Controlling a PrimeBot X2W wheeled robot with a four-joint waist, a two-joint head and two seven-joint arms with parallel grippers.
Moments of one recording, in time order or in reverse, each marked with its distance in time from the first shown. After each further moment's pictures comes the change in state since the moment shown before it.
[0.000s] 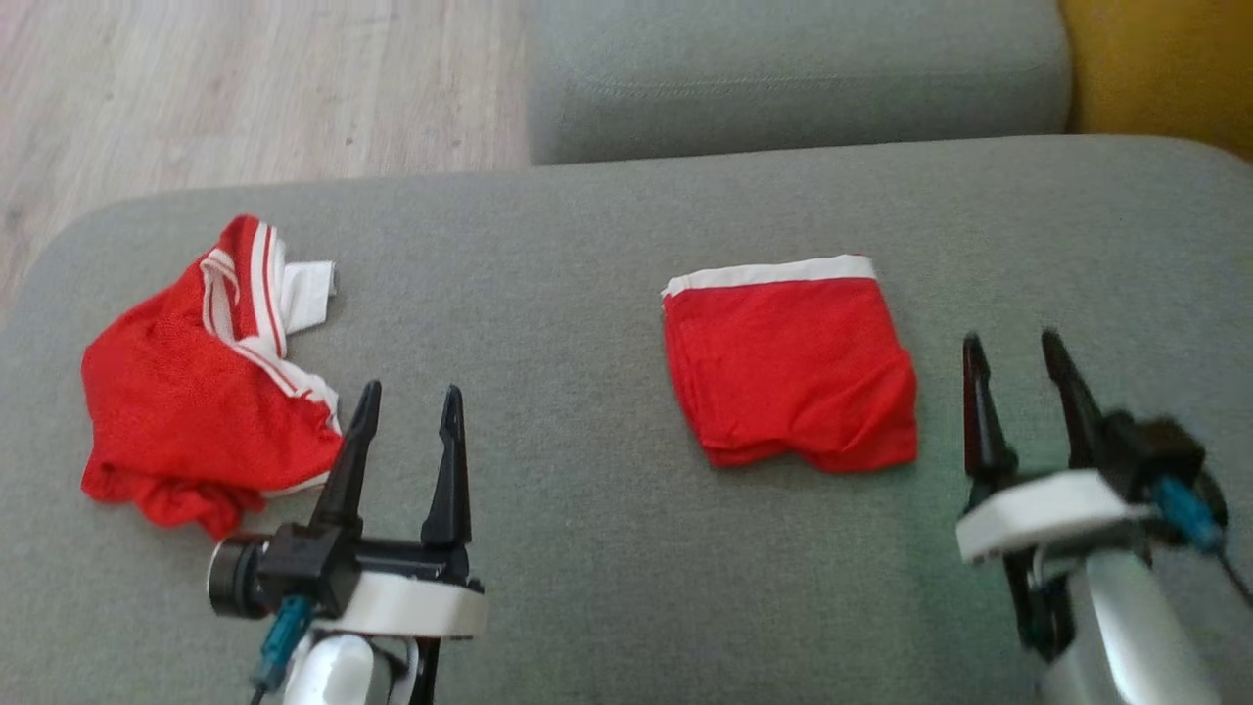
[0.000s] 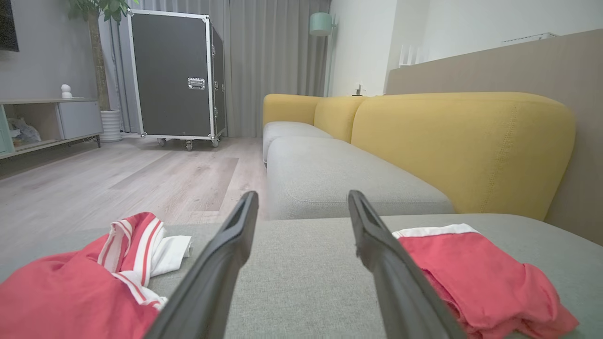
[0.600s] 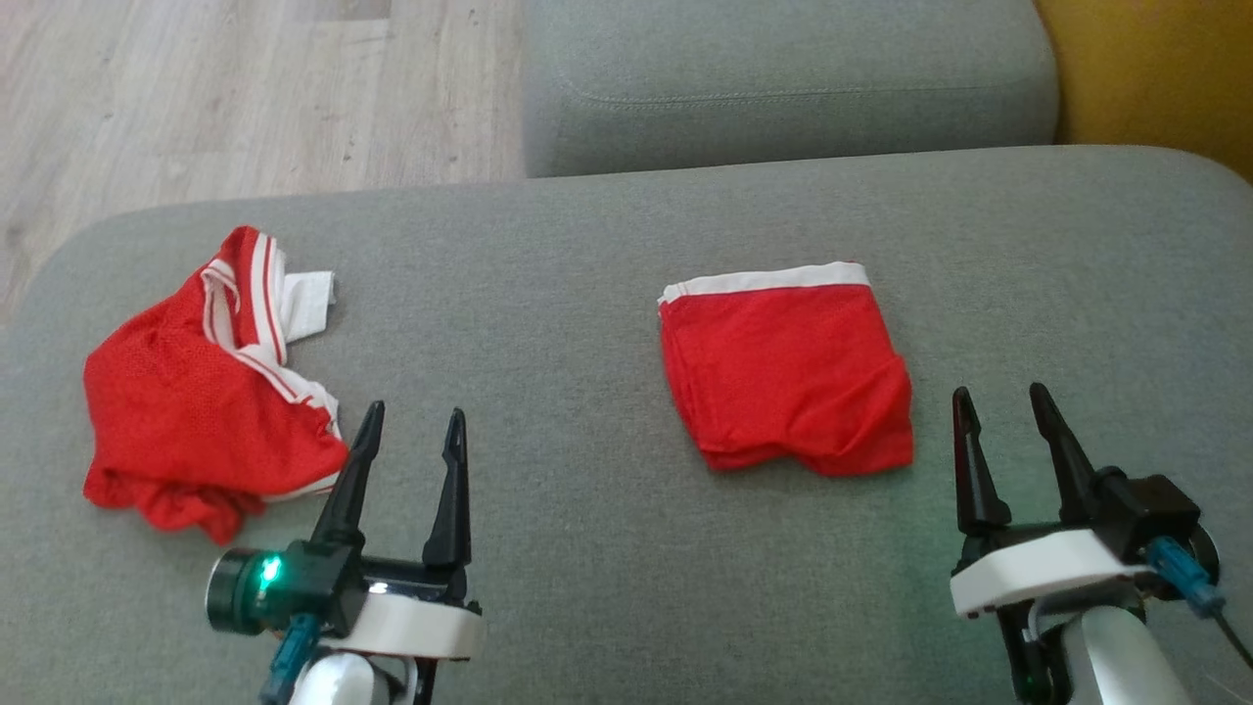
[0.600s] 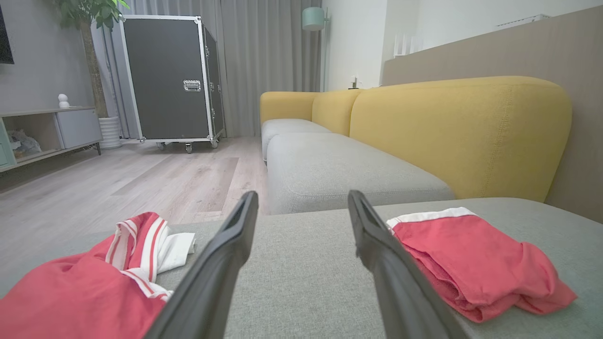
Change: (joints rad) left arm 0.041 0.001 0.015 0.000 0.061 -0.009 0.000; right arm 0.148 0.012 0.026 -0.111 0.036 0.000 0.000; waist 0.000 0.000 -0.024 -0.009
